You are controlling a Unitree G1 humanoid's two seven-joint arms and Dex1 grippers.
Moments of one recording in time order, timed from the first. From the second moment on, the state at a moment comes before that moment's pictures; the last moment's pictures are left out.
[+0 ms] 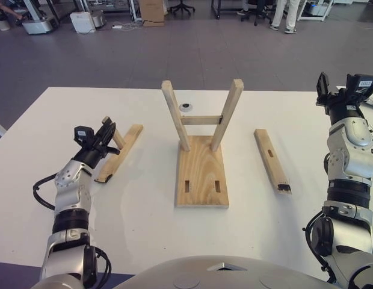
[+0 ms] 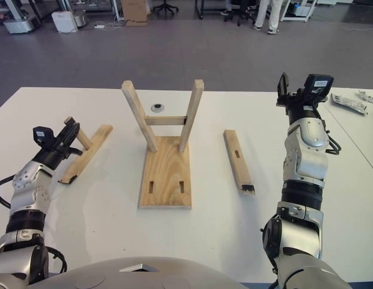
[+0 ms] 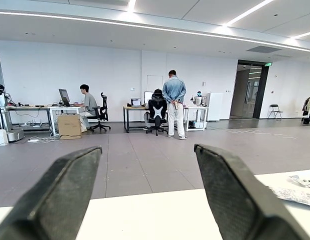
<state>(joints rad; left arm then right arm) -0.17 0.42 0.28 0.38 -0.40 -0.07 -0.56 -0.46 -0.43 -0.38 0.22 0.25 0.13 0.13</state>
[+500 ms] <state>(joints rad) 0.03 0.32 0.23 -0.03 -0.45 0.49 -0.26 -0.42 -0.42 -0.39 0.14 0.25 0.15 0.09</state>
